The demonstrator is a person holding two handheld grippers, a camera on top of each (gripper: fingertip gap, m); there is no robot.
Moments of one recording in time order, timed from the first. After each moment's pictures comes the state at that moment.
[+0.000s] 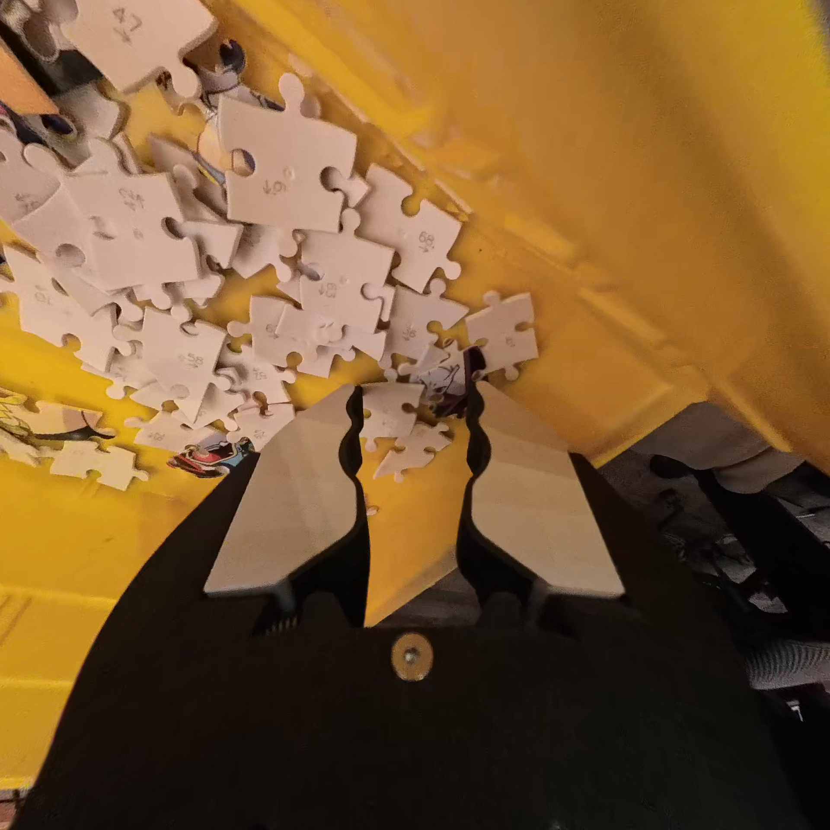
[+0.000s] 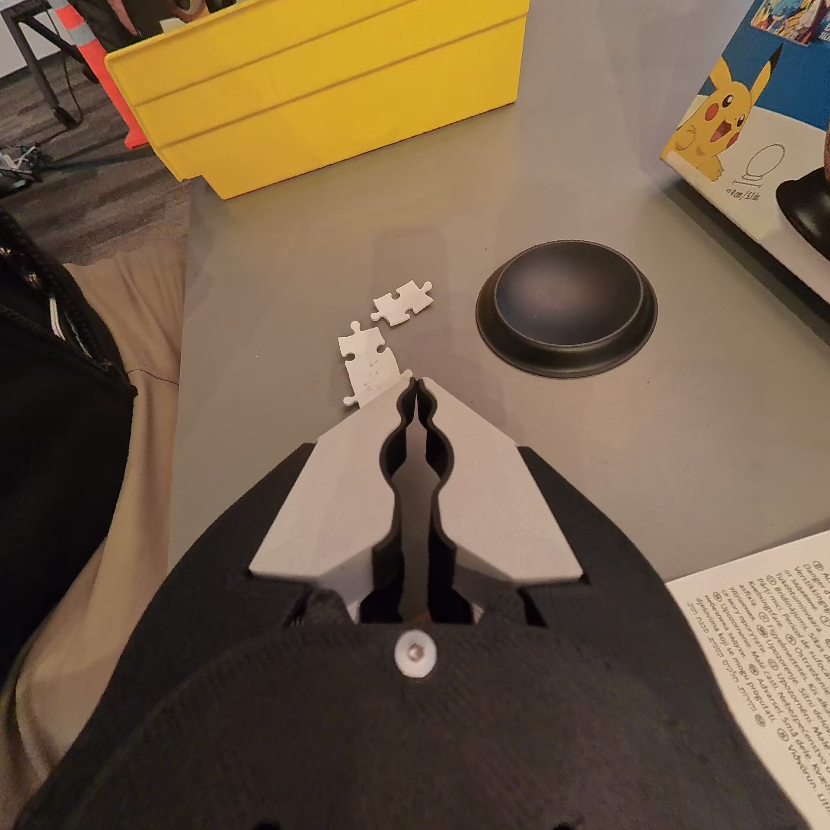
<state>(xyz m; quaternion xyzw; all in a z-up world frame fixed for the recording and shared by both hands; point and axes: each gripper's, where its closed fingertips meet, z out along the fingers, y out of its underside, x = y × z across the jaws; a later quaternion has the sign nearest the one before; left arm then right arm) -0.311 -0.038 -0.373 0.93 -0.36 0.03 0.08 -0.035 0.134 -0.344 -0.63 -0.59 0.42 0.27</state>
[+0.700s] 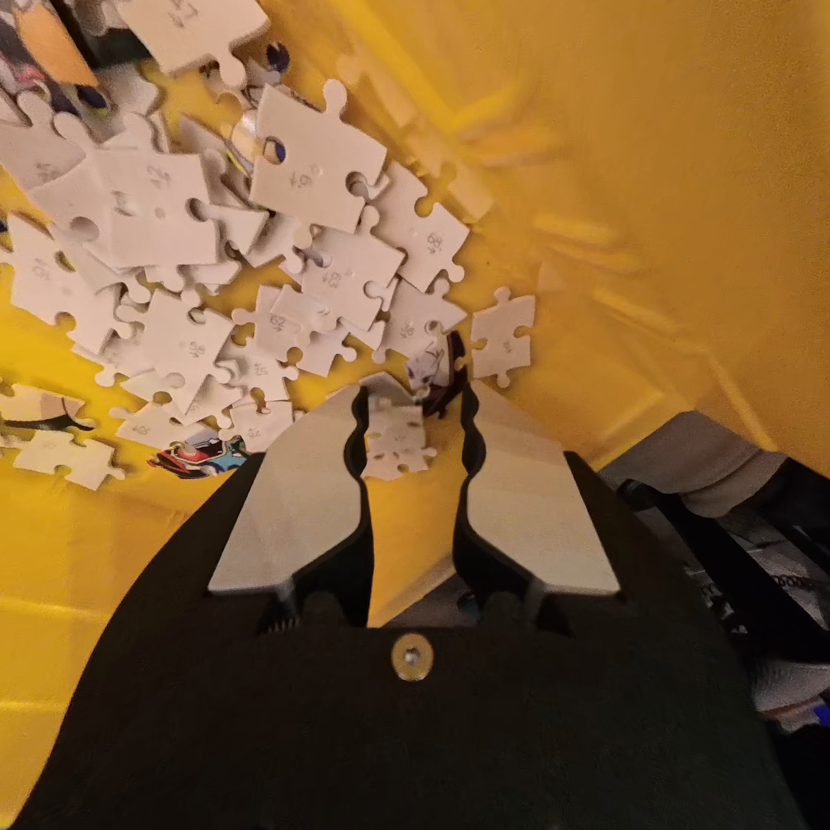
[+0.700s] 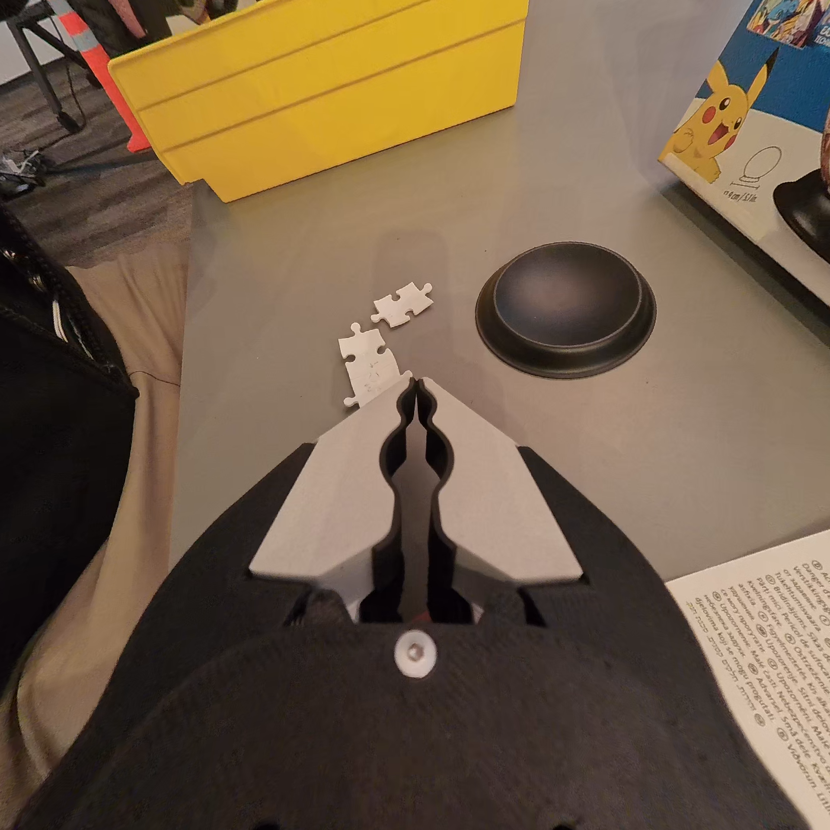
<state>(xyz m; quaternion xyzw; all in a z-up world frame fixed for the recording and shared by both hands) -0.310 -0.034 -0.374 0.94 -0.32 0.06 0.05 -0.035 0.134 -0.343 -0.63 -0.59 0.42 0.27</state>
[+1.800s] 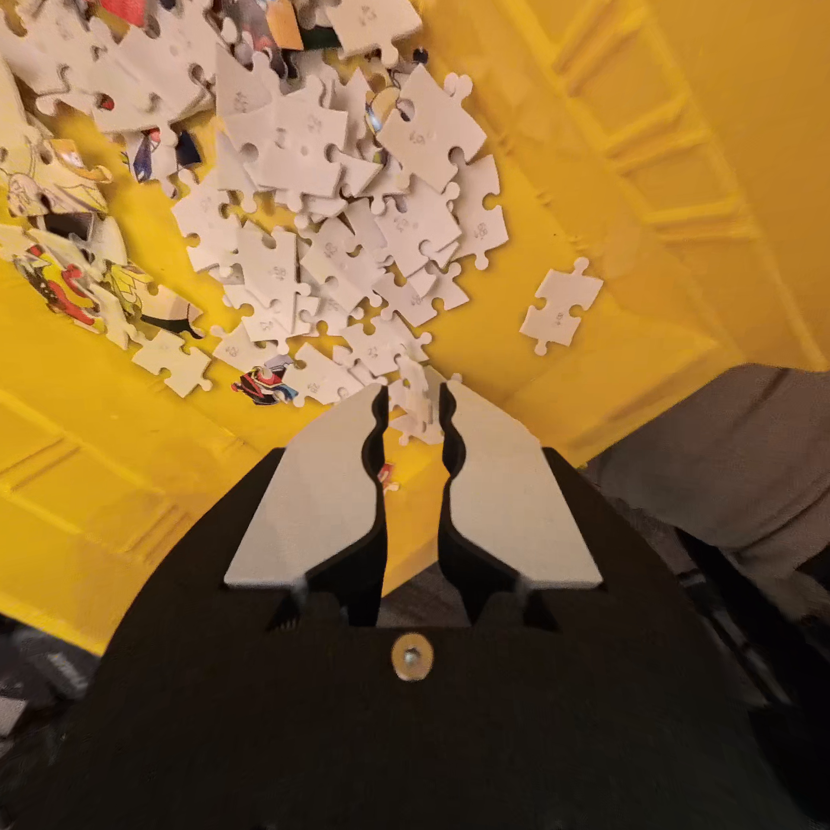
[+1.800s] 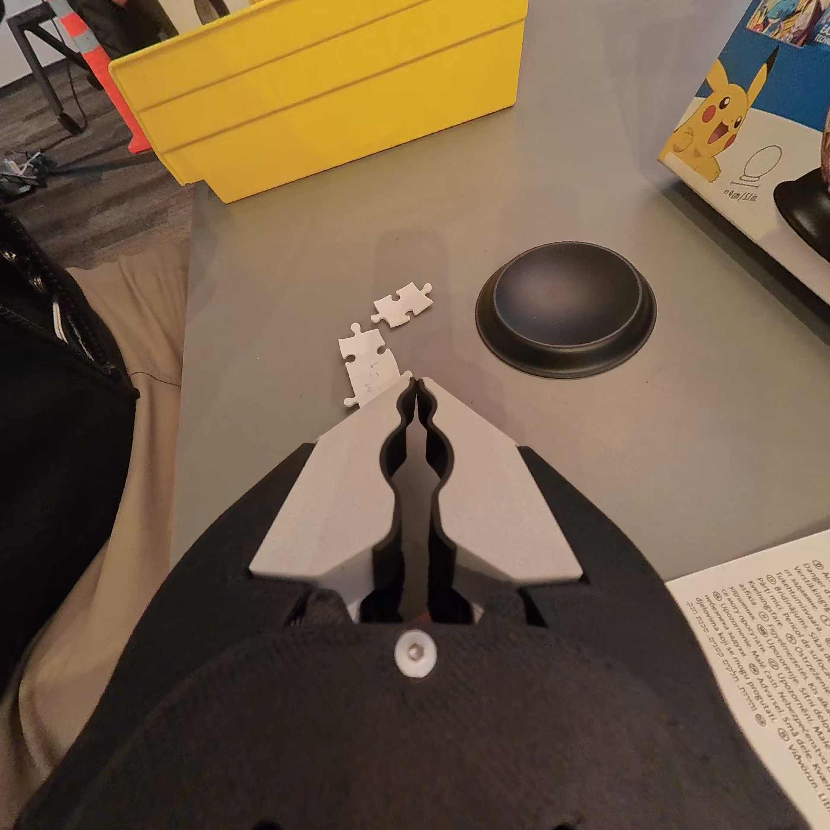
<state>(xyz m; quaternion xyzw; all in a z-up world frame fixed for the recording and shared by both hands) -0.337 -0.029 -0.349 0.96 -0.28 0.01 -0.06 -0.035 0.134 -0.343 -0.63 -0.59 0.42 0.27</state>
